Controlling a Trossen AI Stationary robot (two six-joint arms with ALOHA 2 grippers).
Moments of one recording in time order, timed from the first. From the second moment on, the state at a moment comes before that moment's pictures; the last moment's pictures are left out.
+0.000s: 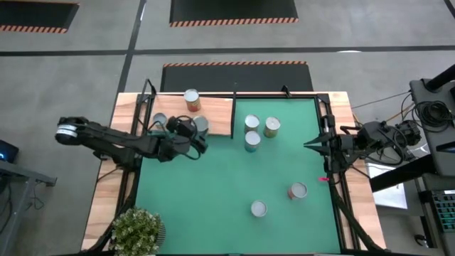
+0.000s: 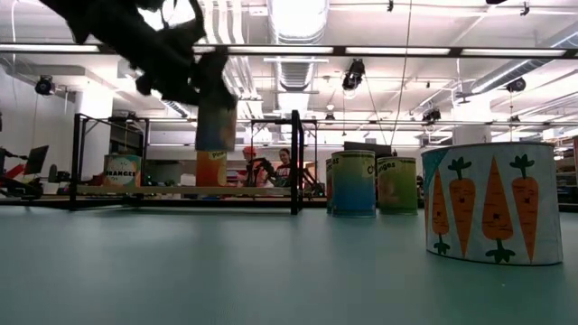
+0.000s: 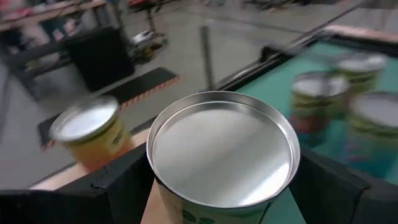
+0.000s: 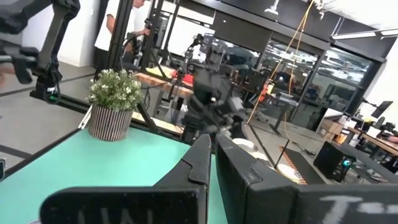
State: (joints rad) left arm -0.05 1.25 0.62 0.08 -0.95 -0.35; right arm 0.29 0.34 0.57 -0.18 0.18 -0.34
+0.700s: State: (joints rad) left arm 0.09 1.40 0.60 0.14 -0.93 -0.42; right arm 0.29 0.34 0.57 -0.18 0.18 -0.35
